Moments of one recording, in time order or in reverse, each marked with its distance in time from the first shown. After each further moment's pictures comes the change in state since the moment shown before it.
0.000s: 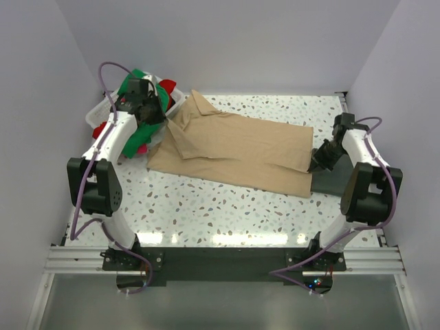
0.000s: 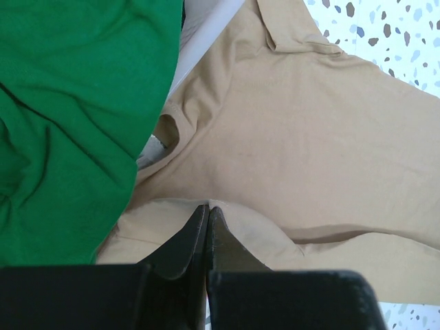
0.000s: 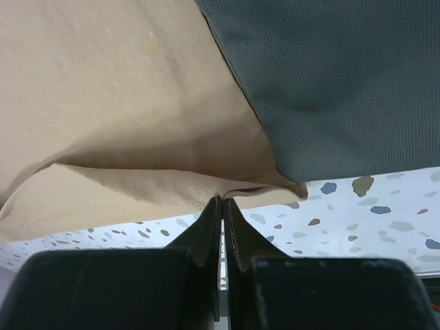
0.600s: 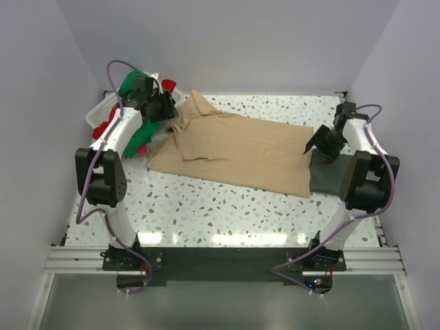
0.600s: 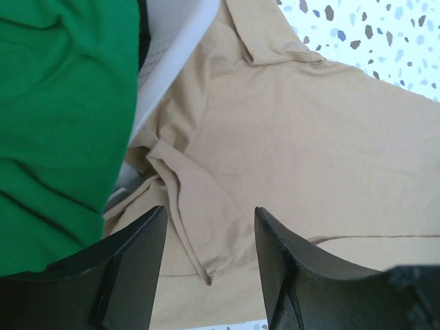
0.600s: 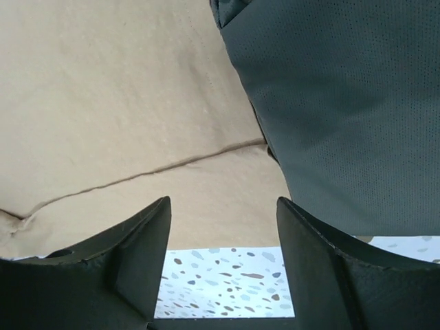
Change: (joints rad) left arm -0.008 0.110 0.069 0.053 0.052 0.017; right arm -0.005 0.150 0.180 0.036 -0.001 -0.050
